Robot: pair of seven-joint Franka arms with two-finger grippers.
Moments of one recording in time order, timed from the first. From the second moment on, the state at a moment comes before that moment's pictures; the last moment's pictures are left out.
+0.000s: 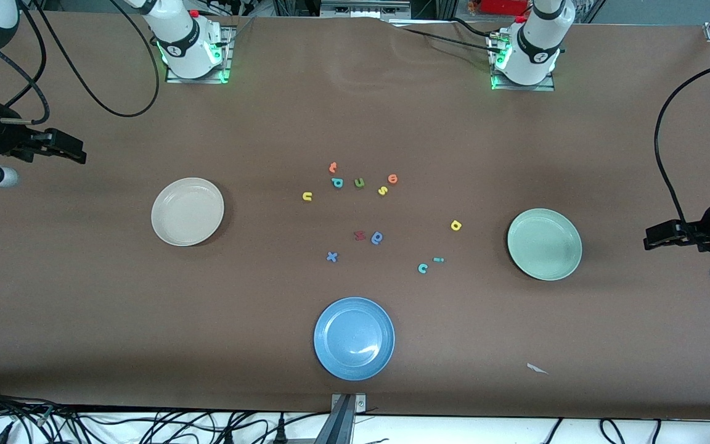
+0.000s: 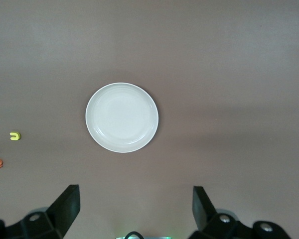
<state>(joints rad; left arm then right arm) -0.11 0.46 0.25 -1.20 -0.08 1.62 0.14 0.10 0.09 -0.09 -1.55 -0.01 1.52 0.03</state>
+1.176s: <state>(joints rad) -0.12 0.46 0.25 -1.20 -0.08 1.62 0.14 0.10 0.09 -0.09 -1.55 -0.01 1.52 0.03</state>
